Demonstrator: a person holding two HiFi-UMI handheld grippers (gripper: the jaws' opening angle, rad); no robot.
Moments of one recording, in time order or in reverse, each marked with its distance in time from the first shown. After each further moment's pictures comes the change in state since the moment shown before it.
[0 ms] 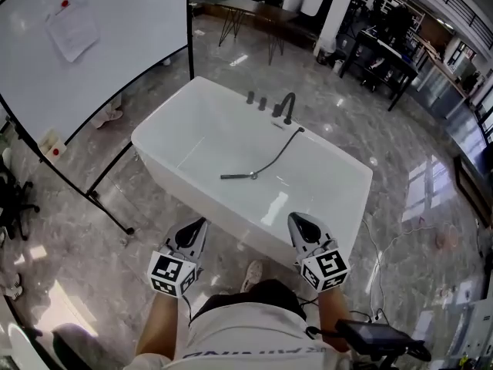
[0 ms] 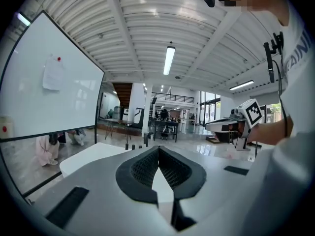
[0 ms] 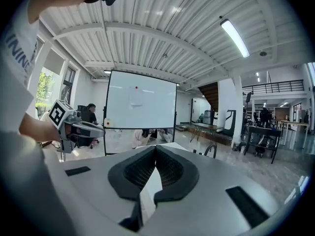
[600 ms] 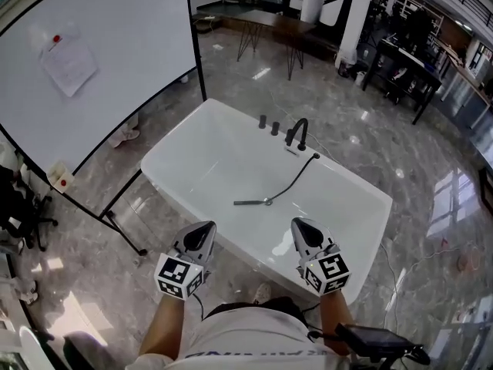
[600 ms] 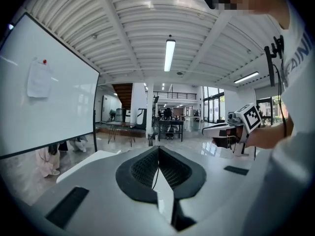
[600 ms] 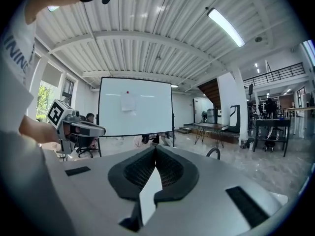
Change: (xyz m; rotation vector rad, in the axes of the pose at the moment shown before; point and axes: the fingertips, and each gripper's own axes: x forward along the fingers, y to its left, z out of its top) left arm 0.147 0.034 0.056 0.052 0.022 0.048; right arm 0.103 -0.132 0.004 0.091 -0.053 0.061
